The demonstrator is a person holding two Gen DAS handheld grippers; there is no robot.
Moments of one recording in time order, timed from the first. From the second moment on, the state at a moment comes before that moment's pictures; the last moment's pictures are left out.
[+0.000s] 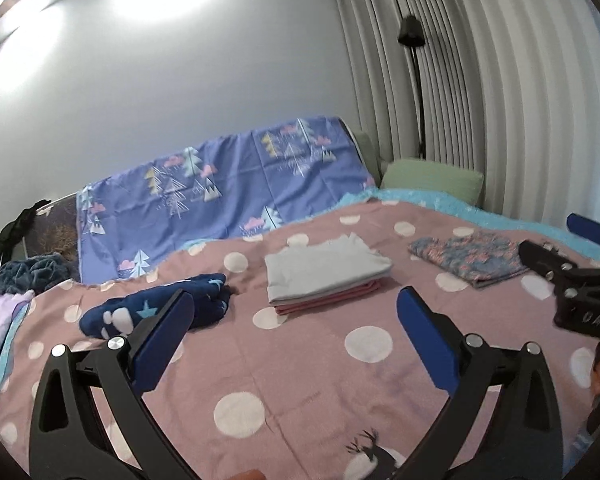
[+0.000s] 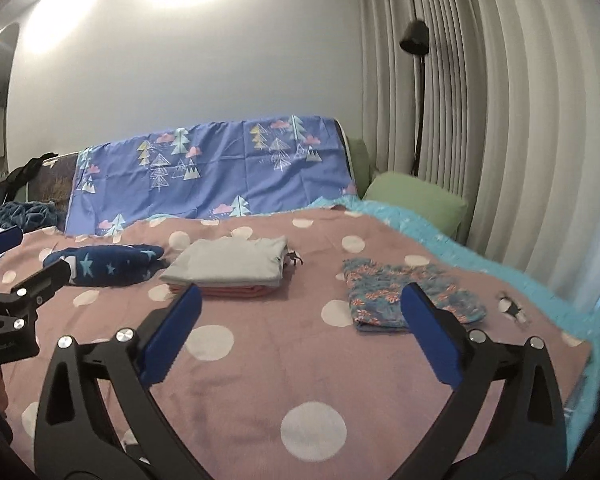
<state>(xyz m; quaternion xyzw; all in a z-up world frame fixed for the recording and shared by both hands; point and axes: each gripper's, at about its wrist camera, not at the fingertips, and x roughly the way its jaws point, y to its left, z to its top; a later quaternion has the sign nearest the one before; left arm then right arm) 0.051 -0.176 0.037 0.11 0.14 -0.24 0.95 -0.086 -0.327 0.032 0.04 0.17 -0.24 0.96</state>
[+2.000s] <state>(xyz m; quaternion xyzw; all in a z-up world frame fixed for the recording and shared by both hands) -0.026 -0.085 0.006 0.07 0.20 -0.17 0.96 -0.121 -0.245 0.029 0.03 0.19 -0.21 0.96</state>
